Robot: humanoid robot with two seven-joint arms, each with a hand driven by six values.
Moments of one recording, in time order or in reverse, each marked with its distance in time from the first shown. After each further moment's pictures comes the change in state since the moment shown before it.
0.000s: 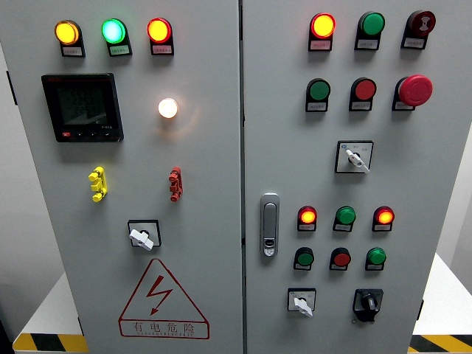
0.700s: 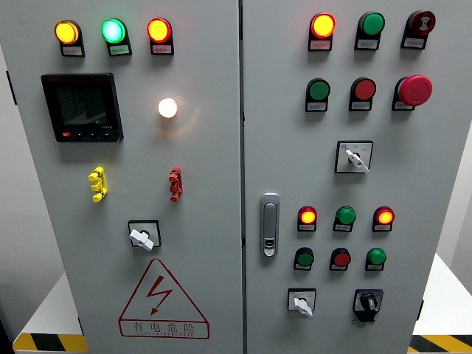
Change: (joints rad) left arm 0.000 -0.001 0.000 0.000 0.000 0.000 0.000; right arm -0.046 0.007 -0.159 0.435 0.023 -0.156 -0.054
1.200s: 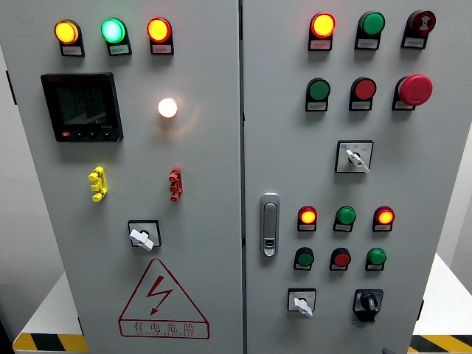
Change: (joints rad) left arm 0.000 0.001 0.000 0.000 0.000 0.000 0.000; right arm 0.143 -0.002 -0.001 0.000 0.007 -0.054 -0.050
